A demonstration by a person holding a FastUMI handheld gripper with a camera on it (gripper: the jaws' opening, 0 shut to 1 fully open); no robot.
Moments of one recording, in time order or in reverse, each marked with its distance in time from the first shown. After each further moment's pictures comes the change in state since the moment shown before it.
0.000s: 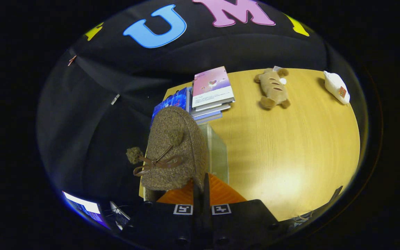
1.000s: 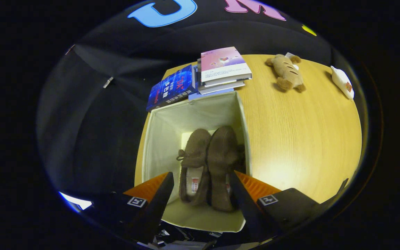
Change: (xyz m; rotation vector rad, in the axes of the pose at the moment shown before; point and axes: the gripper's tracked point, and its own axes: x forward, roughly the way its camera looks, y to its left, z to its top) arm 0.042 0.034 -0.043 -0.032 0.084 -0.058
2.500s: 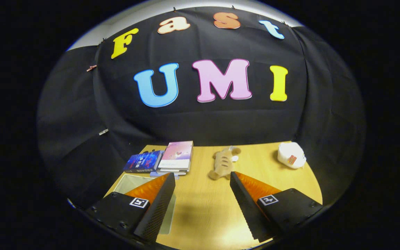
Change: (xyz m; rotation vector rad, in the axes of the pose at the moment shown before) arm -0.232 -0.162 0.138 -0.201 -0.771 -0.156
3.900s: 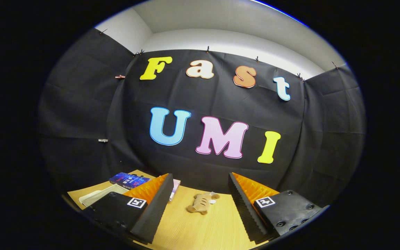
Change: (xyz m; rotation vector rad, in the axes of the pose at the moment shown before) arm -0.083 0.012 0.065 -0.278 -0.382 -0.031
